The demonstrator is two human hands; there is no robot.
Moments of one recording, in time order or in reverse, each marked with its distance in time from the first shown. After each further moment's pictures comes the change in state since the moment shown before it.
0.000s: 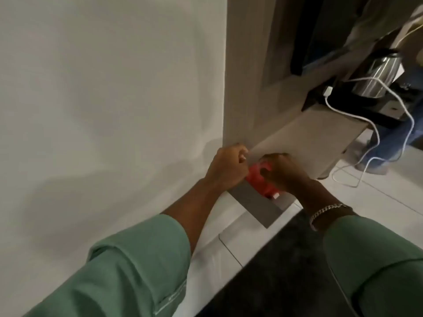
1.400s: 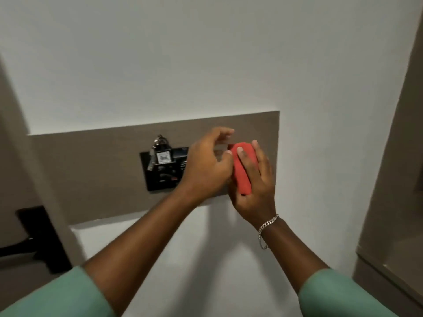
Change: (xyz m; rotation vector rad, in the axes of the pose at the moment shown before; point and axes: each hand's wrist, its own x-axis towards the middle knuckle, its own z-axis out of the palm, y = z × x) left_hand -0.345 0.064 -0.479 0.032 0.756 0.345; right_hand -0.162 -0.559 -0.083 0.699 0.914 -0.849
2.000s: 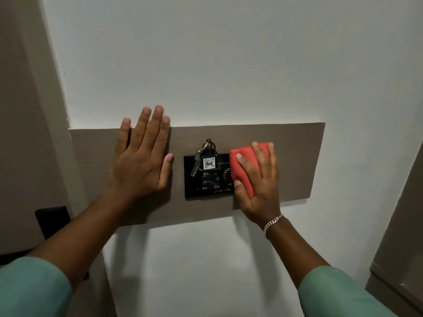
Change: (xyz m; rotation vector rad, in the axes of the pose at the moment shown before) left_hand 0.009 -0.141 -0.176 1.355 0.230 0.462; right_hand 0.017 -0.020 0.077 -0.139 -0.076 -0.146
